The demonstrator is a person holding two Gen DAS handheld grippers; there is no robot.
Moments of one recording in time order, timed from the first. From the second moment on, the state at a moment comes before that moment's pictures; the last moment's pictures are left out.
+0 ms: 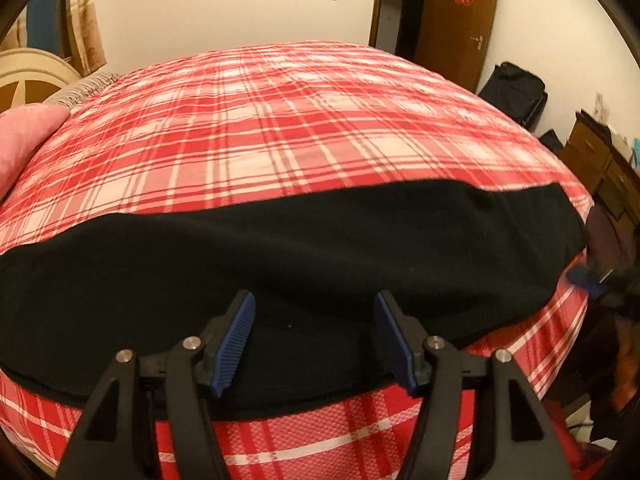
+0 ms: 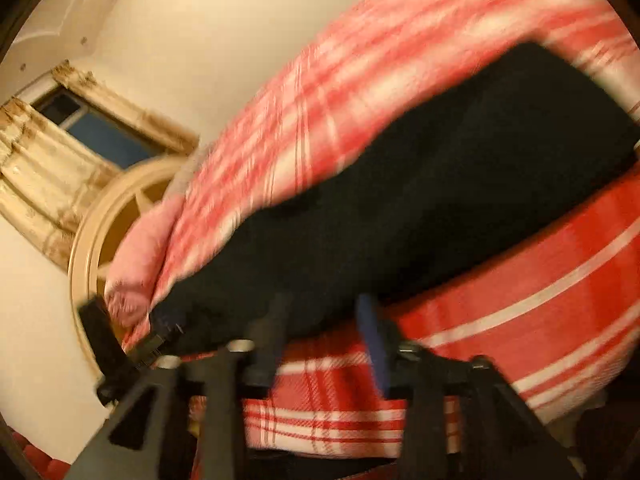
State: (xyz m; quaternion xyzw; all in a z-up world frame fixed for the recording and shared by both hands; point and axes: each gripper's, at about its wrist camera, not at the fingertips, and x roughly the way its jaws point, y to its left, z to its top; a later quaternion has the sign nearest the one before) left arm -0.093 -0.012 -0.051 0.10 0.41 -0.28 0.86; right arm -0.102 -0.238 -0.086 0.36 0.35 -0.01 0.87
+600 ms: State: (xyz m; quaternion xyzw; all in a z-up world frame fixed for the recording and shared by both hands) left arm -0.094 -0.017 -0.068 0.13 0.41 -0.24 0.87; right arm -0.028 -0.349 -0.084 0.13 0.41 -0.30 0.85
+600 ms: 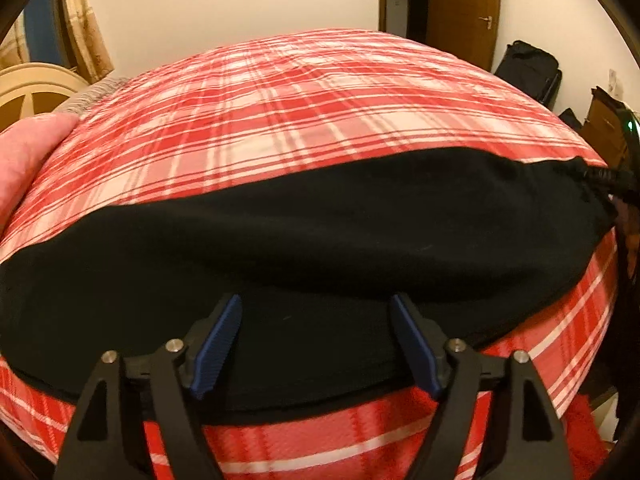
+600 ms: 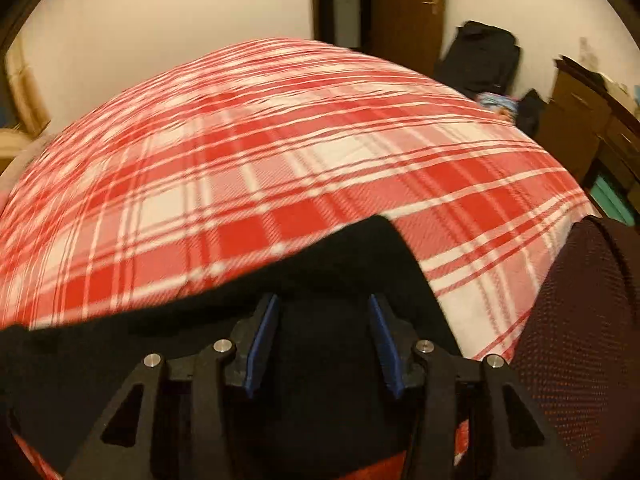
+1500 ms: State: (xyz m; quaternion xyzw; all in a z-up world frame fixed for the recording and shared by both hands) left arm -0.029 0.170 -0.071 0.04 0.40 0.01 0.92; right arm 0.019 -0.041 -0.078 0.02 0.46 0.27 0.84
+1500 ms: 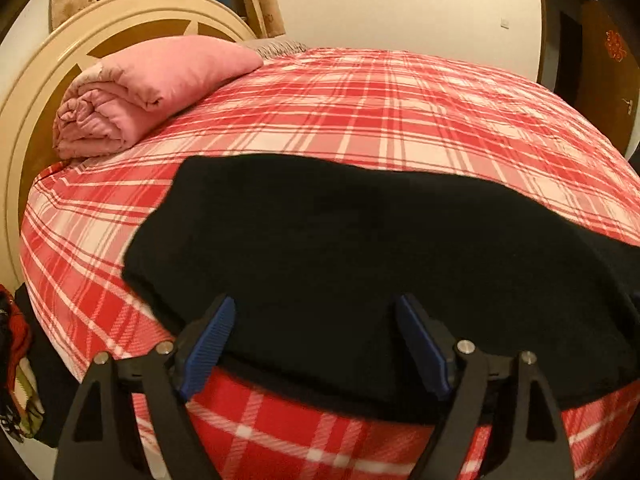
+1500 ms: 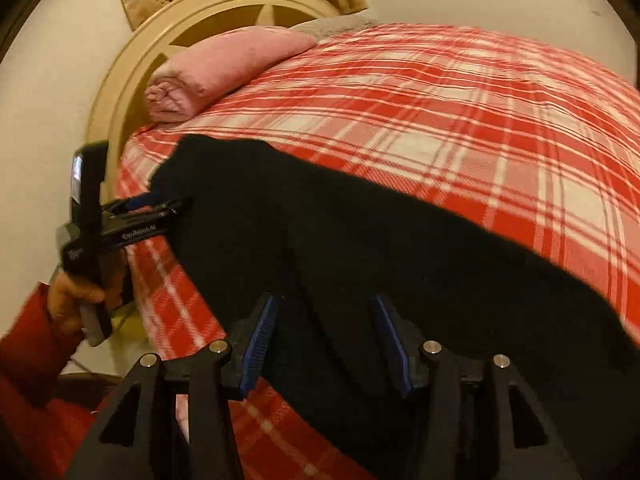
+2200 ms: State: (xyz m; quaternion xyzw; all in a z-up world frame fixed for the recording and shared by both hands) left arm -0.002 0.210 -0.078 -0.04 0.40 0.06 0.91; right arm 0.088 -0.034 -0.071 0.07 0.50 0.42 0.75
